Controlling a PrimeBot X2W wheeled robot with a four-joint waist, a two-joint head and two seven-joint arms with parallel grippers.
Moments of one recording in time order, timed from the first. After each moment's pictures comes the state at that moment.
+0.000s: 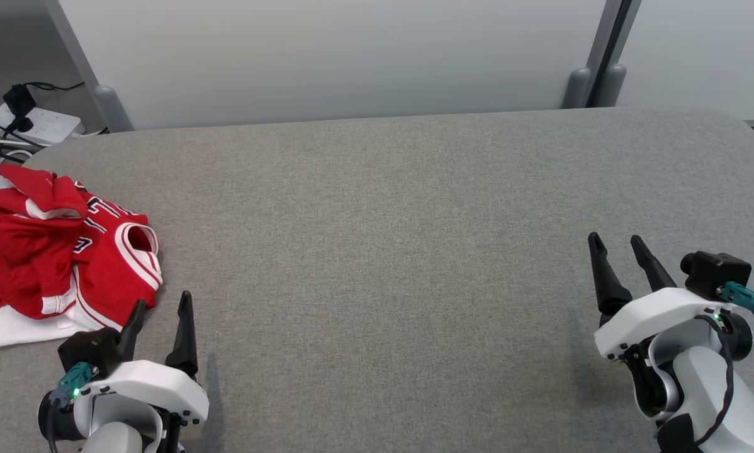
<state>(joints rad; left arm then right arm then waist) -0.22 0.08 0.06 0.53 -0.30 -0.06 -0.19 -0.43 -0.13 0.17 0.66 0.51 0.12 -0.19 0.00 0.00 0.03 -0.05</state>
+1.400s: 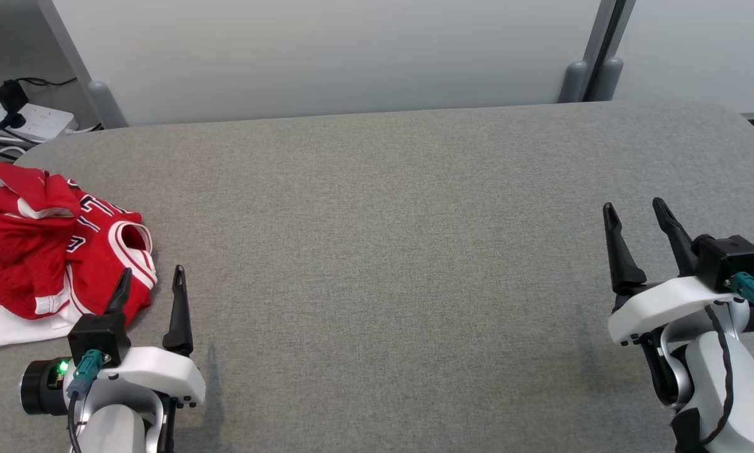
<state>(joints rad) -0.23 0.05 0.11 0.46 -0.04 -0.02 -0.25 -0.42 -0.14 0.10 0.53 0.23 0.12 -0.25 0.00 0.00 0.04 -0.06</state>
